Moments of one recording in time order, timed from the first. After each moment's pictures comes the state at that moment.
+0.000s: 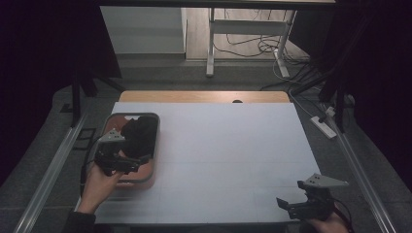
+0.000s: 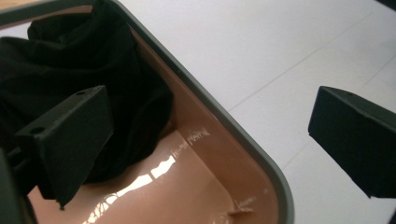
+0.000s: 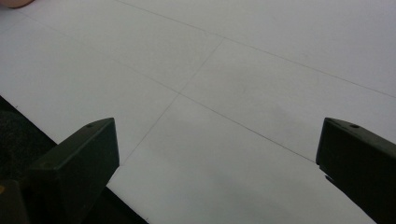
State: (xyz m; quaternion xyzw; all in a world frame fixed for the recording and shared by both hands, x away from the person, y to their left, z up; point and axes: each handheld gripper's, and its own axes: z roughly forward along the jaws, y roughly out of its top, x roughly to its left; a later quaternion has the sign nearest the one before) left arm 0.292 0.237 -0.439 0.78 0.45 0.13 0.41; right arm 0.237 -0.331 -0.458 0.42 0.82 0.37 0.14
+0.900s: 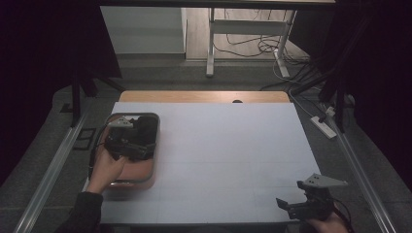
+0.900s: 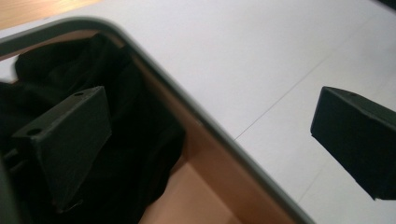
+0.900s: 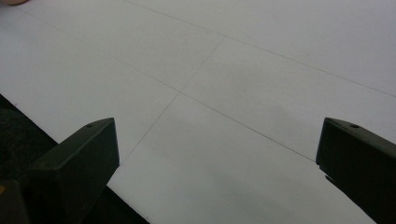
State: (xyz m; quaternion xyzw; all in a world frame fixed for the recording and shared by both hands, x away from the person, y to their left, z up) left arm 0.339 0.234 -0.439 0.80 0.43 0.10 0.42; right arm 0.237 -0.331 -0.458 0.42 0.82 0.37 0.14
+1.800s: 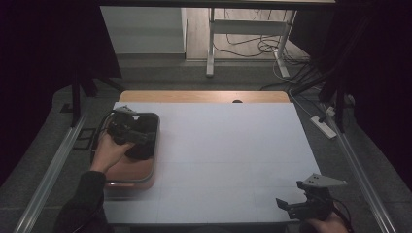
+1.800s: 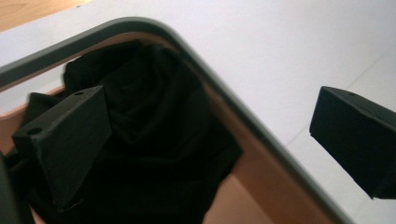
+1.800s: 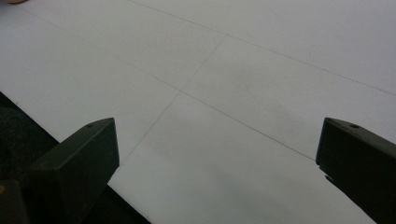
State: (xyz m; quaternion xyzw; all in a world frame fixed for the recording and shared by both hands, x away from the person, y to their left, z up) left arm 0.388 0.243 -0.441 0.81 0.46 0.11 0.35; right arm 0.238 -0.330 -0.459 0.41 0.82 0.37 0.14
